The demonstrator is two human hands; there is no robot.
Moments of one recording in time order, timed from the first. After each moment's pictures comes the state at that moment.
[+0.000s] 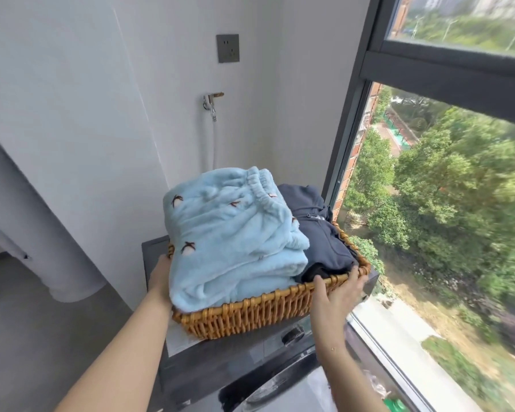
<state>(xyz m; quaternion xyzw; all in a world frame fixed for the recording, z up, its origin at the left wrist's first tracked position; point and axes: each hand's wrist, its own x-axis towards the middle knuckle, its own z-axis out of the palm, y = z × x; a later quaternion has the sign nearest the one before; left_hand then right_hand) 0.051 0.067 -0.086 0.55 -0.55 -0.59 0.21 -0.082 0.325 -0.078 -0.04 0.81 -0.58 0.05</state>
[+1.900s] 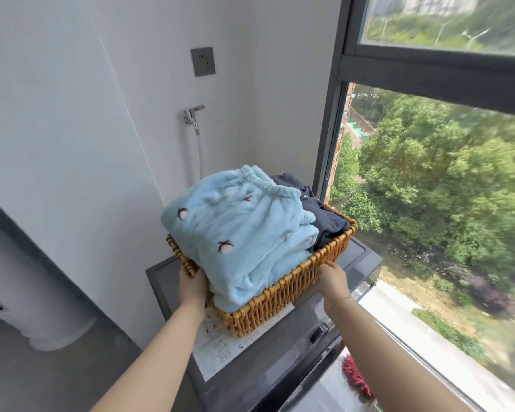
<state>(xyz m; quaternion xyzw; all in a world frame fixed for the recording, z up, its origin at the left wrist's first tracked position) 0.044 0.048 -0.091 0.48 -0.54 -0.65 0.24 -0.101 0.264 -0.072 0.11 0.71 -0.66 0.22</state>
